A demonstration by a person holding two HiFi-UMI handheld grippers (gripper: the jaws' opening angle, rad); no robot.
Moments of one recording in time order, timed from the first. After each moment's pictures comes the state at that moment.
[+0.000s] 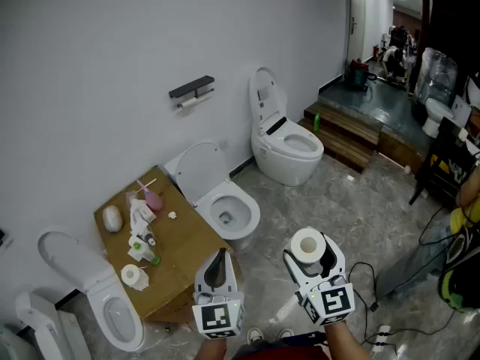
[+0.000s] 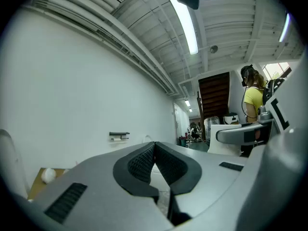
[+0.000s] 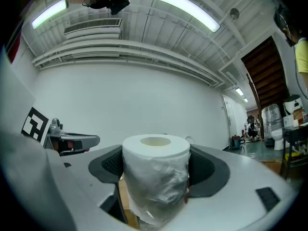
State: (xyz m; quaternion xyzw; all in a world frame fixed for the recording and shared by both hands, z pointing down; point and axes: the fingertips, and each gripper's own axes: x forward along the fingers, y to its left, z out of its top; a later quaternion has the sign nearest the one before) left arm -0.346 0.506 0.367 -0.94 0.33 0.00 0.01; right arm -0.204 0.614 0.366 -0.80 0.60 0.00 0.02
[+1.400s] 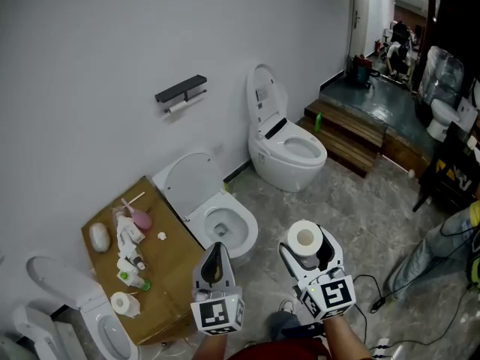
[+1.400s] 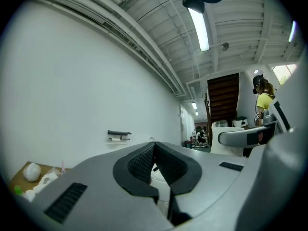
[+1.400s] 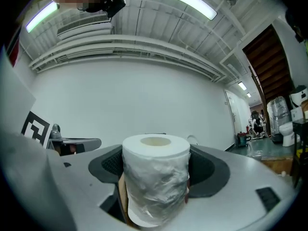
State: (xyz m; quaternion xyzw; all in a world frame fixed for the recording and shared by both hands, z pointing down) left arm -0.227 0.374 0.380 -0.94 0.35 0.04 -0.01; right arm -0.087 0.479 0.382 -0.78 0.62 -0.01 0.03
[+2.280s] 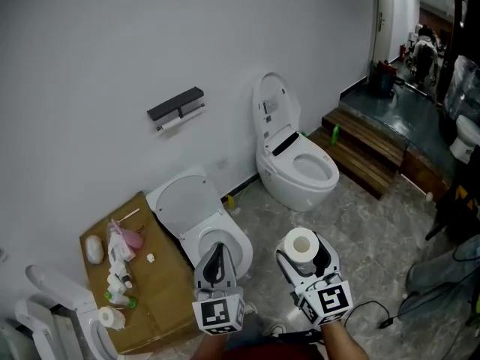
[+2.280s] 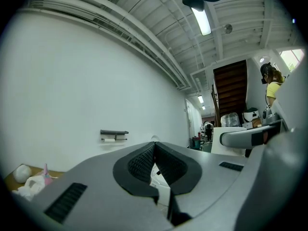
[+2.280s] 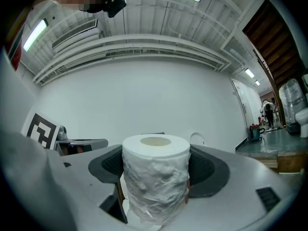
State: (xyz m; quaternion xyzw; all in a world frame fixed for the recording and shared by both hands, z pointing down) left arm -0.034 0.297 0.381 -0.92 0.39 0.02 0.01; right arm 0.099 0.389 0.393 -0.74 0.67 -0.03 0.05
